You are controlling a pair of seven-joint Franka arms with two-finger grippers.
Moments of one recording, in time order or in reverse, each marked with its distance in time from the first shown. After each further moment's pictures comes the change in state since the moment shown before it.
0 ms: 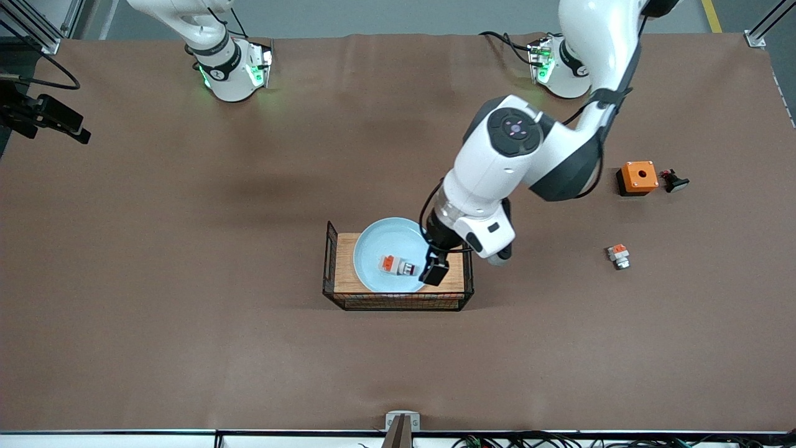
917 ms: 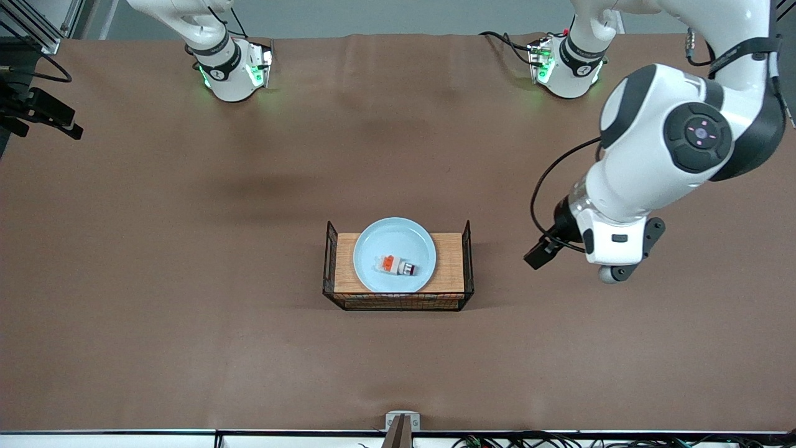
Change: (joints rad) left arm 0.251 -0.147 0.000 -0.010 -0.001 -0.439 0.853; right arm 0.006 -0.023 -0.027 -0.019 0.000 0.004 -0.049
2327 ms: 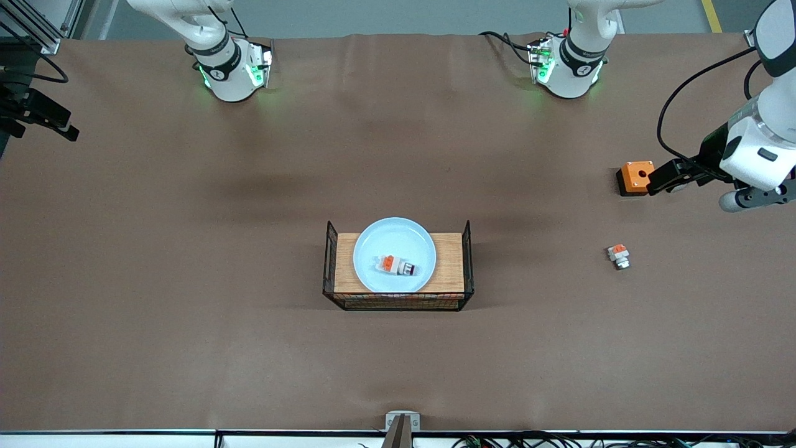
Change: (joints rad) left arm 0.309 -0.431 0.001 -0.476 0.020 0.062 0.810; right arm 0.000 -0.004 -0.008 -0.007 0.000 0.031 0.007
